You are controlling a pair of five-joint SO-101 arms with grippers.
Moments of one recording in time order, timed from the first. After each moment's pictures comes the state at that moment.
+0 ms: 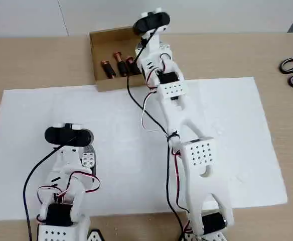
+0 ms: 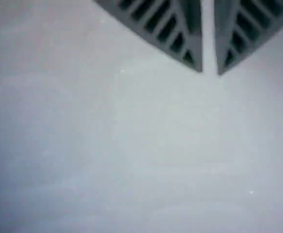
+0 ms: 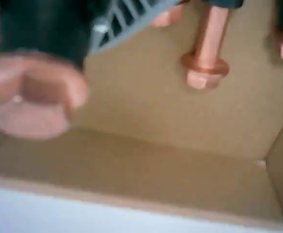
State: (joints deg) left arm -0.5 -103.2 96.5 51.5 2.8; right arm -18.8 60.2 -50.9 19.1 -0.4
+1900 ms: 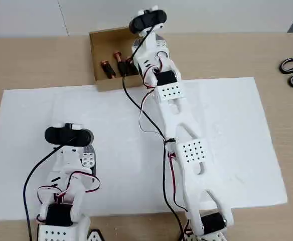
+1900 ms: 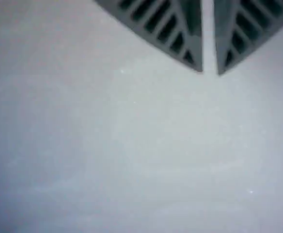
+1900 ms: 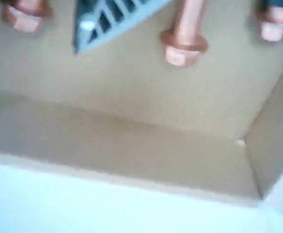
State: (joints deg) left arm -0.5 -103.2 96.5 51.5 2.9; right arm -19.6 74.2 -80.9 35.4 -0.4
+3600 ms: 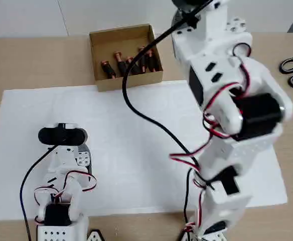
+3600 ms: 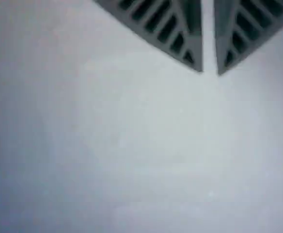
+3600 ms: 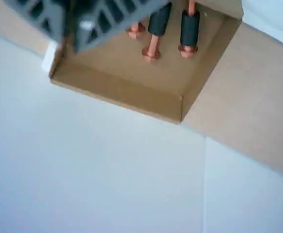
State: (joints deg) left arm -4.1 -103.3 96.5 51.5 2.9; right arm -17.6 11.3 -86.9 96.7 8.5
